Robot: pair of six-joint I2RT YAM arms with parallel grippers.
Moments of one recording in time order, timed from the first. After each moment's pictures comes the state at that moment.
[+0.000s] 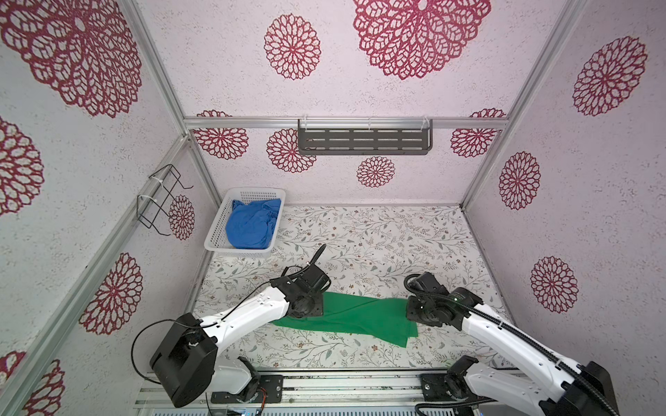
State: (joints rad) left arm -0.73 1.37 0.89 -0.75 -0.10 -0.75; right arm 0.64 1.06 0.74 -0.89 0.12 0.83
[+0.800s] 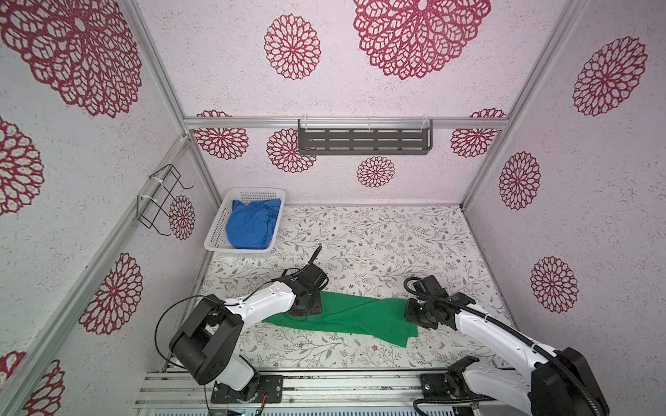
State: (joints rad) left arm -0.66 1.54 0.82 -0.59 -0.08 -0.74; right arm 0.47 1.13 0.56 -0.64 -0.04 0.76
